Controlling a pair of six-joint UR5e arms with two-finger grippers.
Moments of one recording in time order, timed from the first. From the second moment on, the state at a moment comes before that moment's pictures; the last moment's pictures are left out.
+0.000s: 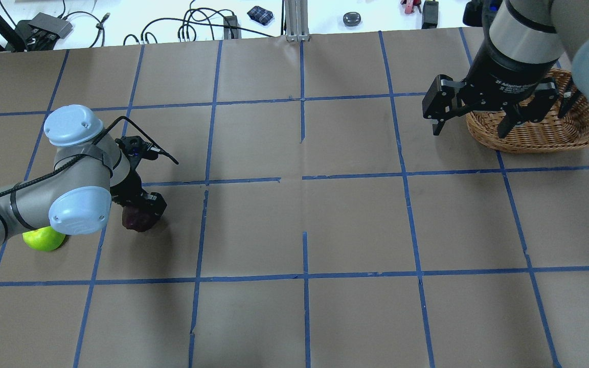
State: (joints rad) left arm -1.36 -1.78 -2.11 -0.89 1.65 0.48; right arm 1.56 -1.66 1.62 -1.54 -1.60 0.12
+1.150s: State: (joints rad) left arm -1.90 -2.04 -1.72 -0.88 1.48 -0.42; right arm 1.54 -1.62 1.64 -1.57 -1.62 0.12
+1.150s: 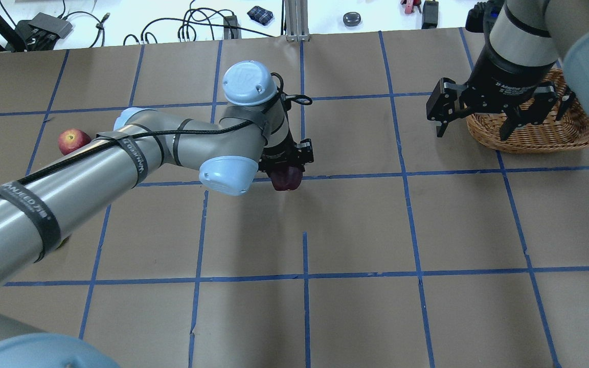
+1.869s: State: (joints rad) left arm -1.90 -2.04 -1.67 -0.90 1.46 -0.42; right arm 1.54 -1.53 1.64 -1.71 -1.63 0.11
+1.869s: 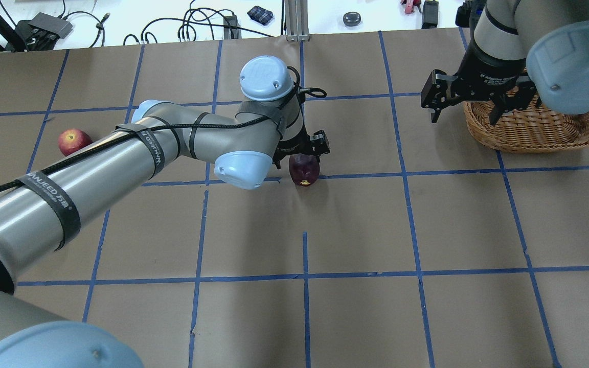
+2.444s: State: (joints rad) left arm -1.60 -1.85 -1.64 -1.25 1.46 -0.06; right arm 1.56 -1.40 1.63 -1.79 -1.54 0.11
